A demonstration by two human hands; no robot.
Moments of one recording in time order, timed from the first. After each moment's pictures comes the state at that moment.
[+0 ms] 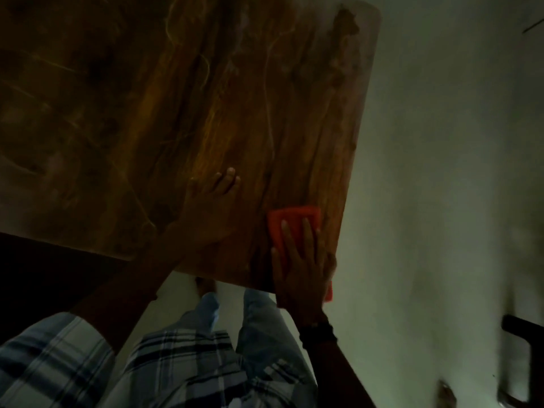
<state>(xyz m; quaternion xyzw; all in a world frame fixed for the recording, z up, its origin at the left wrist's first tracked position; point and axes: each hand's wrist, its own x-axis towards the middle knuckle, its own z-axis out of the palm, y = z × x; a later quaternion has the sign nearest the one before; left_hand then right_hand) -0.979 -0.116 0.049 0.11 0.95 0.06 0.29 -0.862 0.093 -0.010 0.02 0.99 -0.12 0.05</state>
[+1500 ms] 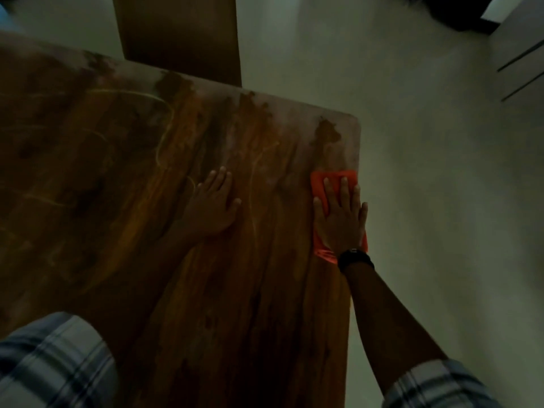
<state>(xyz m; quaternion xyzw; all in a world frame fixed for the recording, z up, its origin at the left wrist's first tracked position) -1.213 -0.119 0.017 0.04 0.98 0.14 0.16 -1.206 0.161 -0.025 0.07 0.99 -0.14 0.01</state>
